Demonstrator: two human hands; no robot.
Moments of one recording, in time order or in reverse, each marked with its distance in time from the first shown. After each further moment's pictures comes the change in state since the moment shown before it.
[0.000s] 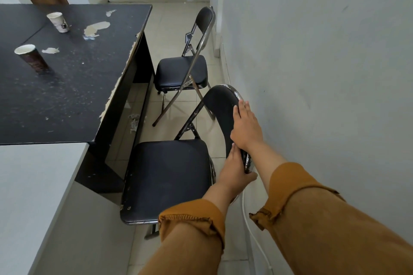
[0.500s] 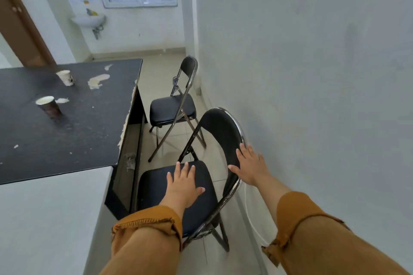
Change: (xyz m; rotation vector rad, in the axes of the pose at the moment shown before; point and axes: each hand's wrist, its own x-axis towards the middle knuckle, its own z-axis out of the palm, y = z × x) left_hand -0.135 -0.037 -0.133 0.950 -0.069 -0.109; right_hand -0.158 -0.042 -0.032 -0.073 -0.213 0.143
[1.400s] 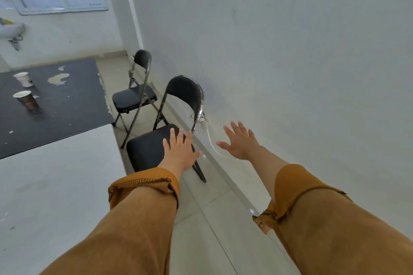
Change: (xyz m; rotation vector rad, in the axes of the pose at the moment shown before) left_hand -0.350 -0.043 0.036 0.093 0.092 0.333; right_hand -0.418 -0.118 0.031 0.089 0.070 0.230
